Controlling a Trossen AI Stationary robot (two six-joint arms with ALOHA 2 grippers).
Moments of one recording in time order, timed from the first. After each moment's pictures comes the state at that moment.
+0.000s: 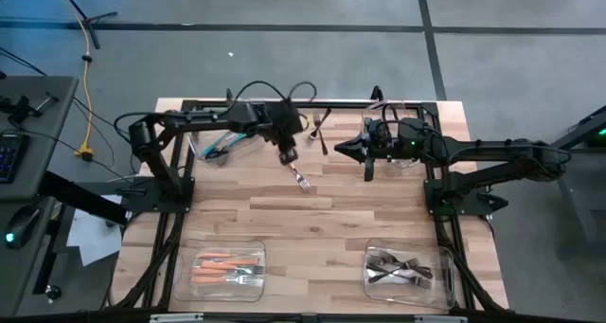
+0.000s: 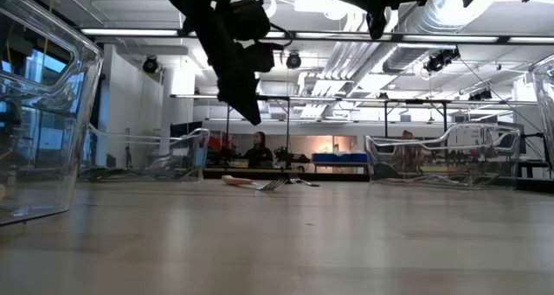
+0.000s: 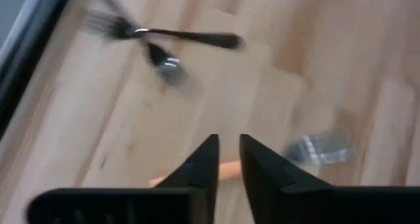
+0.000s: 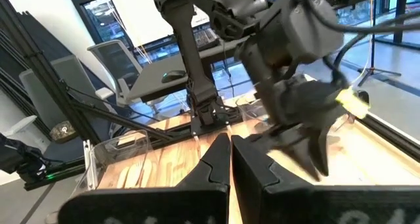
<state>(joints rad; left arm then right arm) 0.38 1.73 1.31 -0.60 0.01 0.02 -0.16 1.06 0.74 0.24 -0.11 0.28</state>
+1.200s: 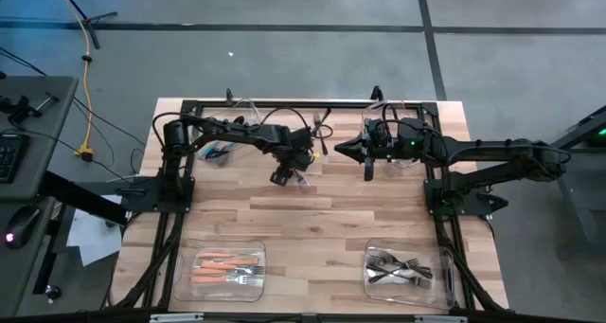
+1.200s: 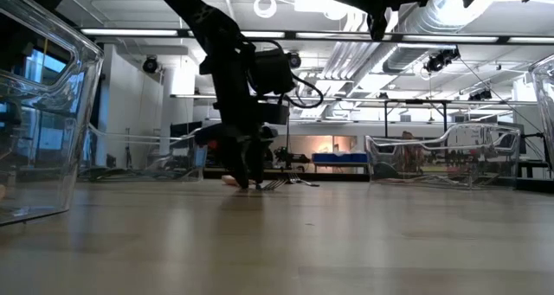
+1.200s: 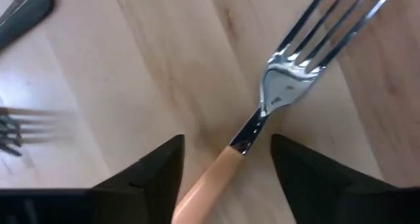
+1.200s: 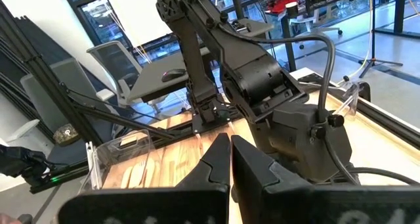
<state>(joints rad) 0.28 2.02 1.31 -0.59 0.03 0.71 -0.16 1.06 0.74 0.23 -0.10 0.32</state>
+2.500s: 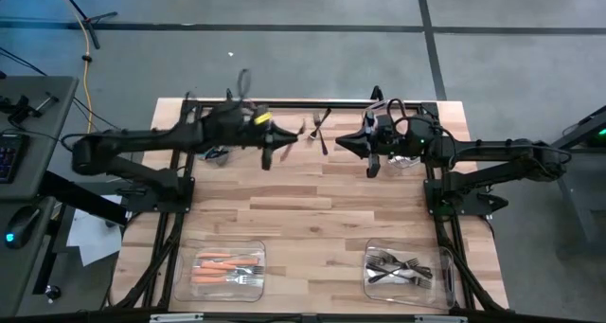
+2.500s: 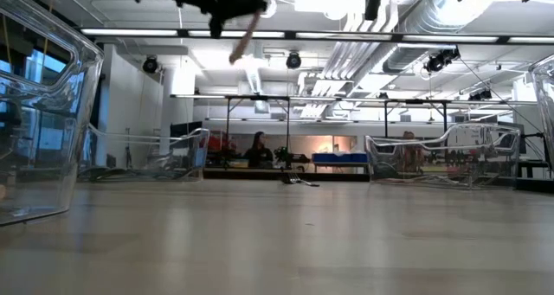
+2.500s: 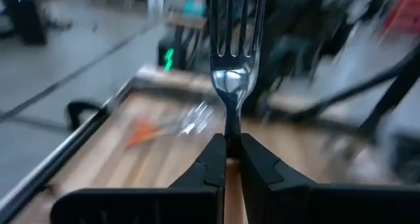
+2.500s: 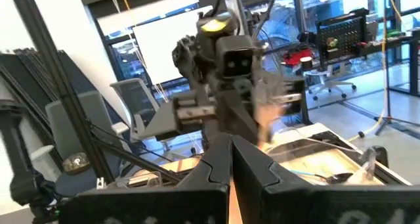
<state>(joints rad) 0.26 1.24 0.93 0.09 0.14 -0.10 -0.16 1.06 0.75 0.42 -0.12 0.26</state>
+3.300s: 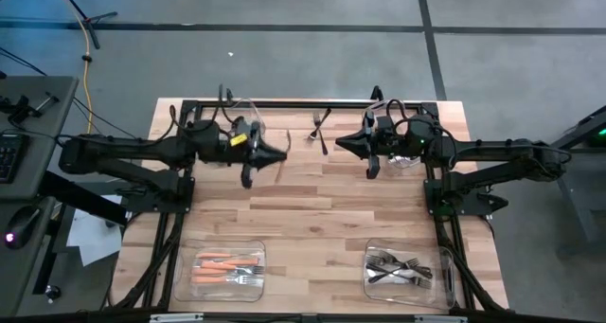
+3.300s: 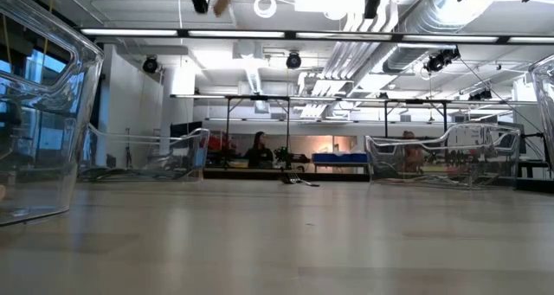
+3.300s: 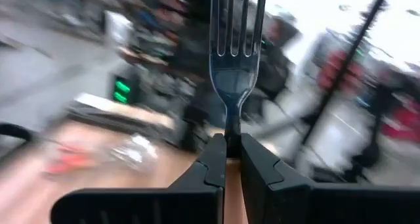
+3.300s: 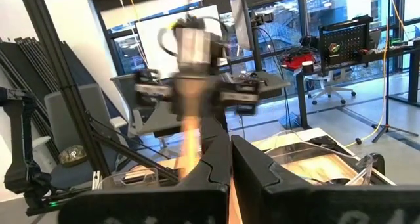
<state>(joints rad) 0.08 1.06 0.77 0.31 0.09 -0.28 -0.16 1.06 0.75 0.43 -0.14 0.21</state>
